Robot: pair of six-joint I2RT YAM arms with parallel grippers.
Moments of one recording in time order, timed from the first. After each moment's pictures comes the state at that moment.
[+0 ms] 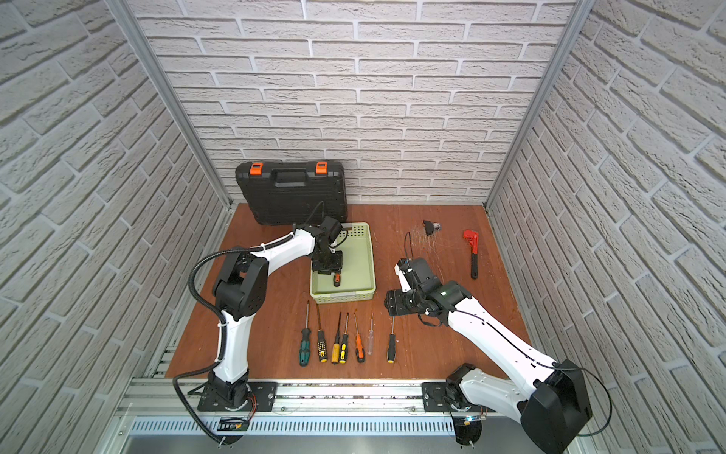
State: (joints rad) left arm -0.55 2.13 1.64 -0.87 0.12 -0.51; right arm 0.51 1.11 0.84 -0.78 -0.10 0.44
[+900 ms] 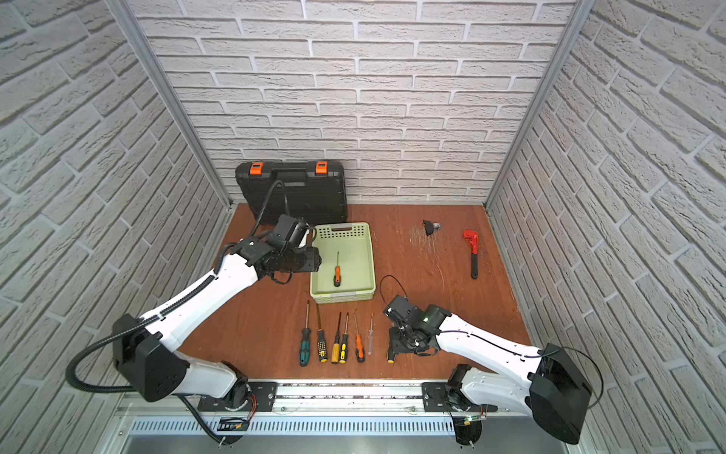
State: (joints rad) left arm -0.57 1.43 1.30 -0.85 -0.06 -0.50; right arm 0.81 1.13 0.63 -0.87 -0.01 0.80
